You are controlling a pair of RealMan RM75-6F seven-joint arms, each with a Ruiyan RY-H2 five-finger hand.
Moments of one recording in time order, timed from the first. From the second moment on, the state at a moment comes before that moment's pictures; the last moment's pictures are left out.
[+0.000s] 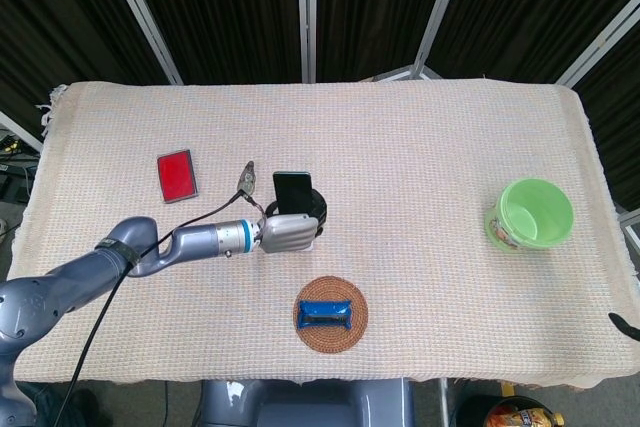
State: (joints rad) left arm -1.25 -1.56 0.05 -0.94 2.11 0.86 0.61; right arm -0.02 -0.76 0.09 -1.89 -1.35 1.50 0.10
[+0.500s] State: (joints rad) left arm -1.25 -1.56 0.05 -0.97 2.07 0.82 0.69; right arm -0.03 -0.75 0.09 -1.89 -1.36 1.51 0.12
